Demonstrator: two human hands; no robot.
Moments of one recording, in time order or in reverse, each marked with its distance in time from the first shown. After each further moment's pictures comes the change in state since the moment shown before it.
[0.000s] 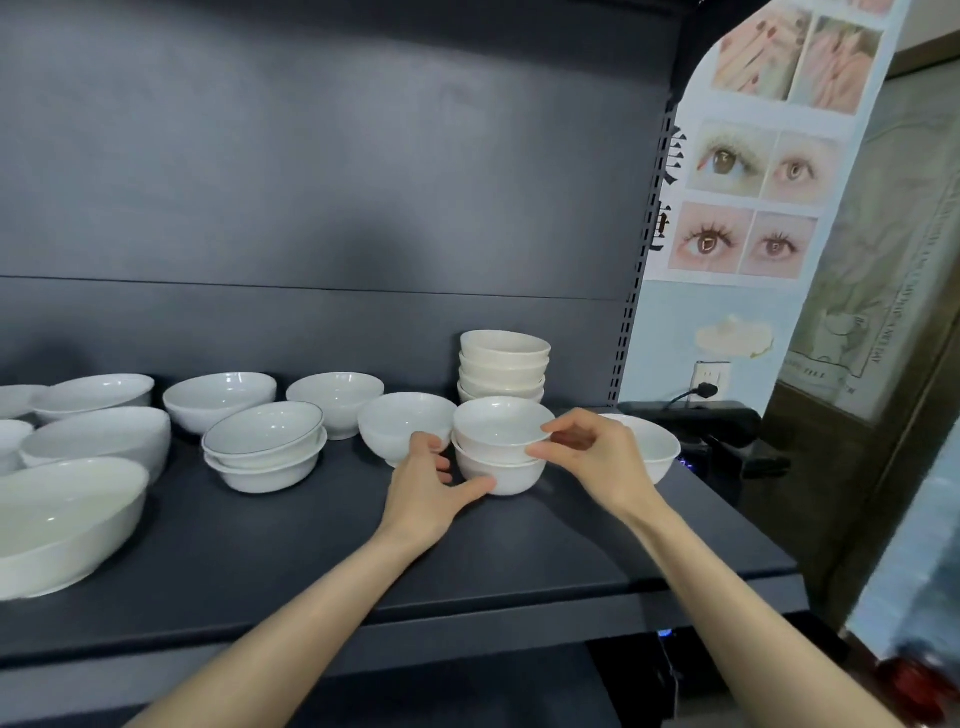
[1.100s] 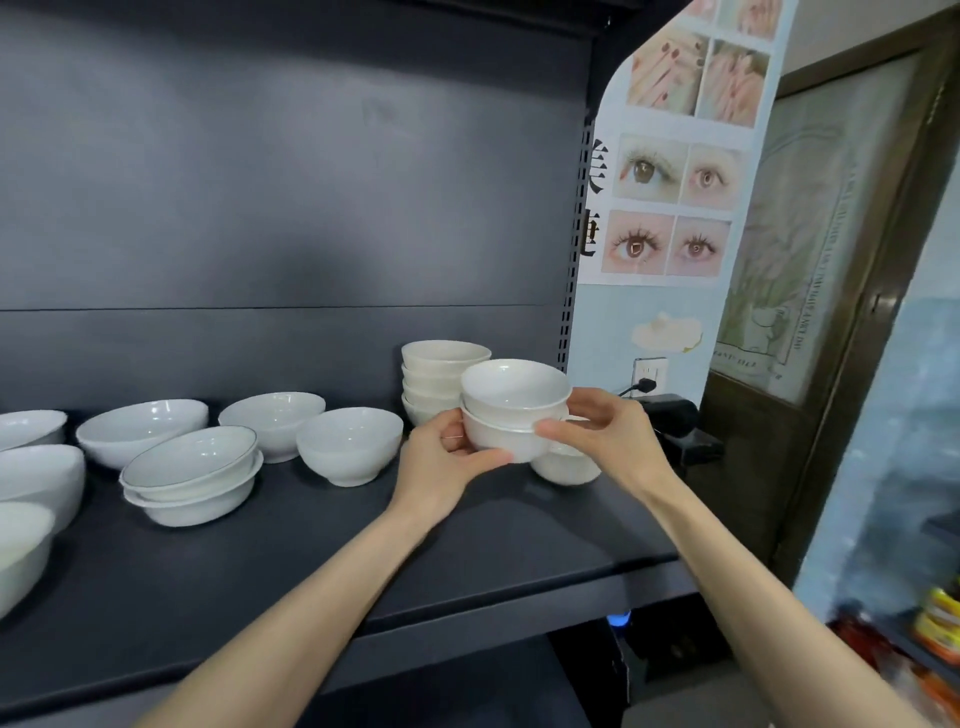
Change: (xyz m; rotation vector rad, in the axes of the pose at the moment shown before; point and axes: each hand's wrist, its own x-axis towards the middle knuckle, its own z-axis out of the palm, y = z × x) left_hand 0.012 0.049 0.045 -0.339 -0.085 0.201; right_hand -0.011 -0.015 -0.067 0.088 0.083 0.046
